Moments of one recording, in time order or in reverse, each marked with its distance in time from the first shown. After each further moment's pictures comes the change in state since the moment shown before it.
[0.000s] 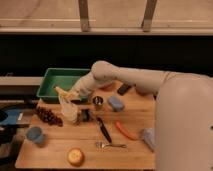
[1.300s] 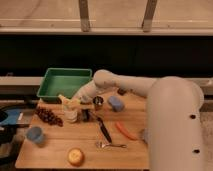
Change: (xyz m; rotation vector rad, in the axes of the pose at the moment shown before) arm 0.047 -0.004 0.039 -0.085 -0.007 0.098
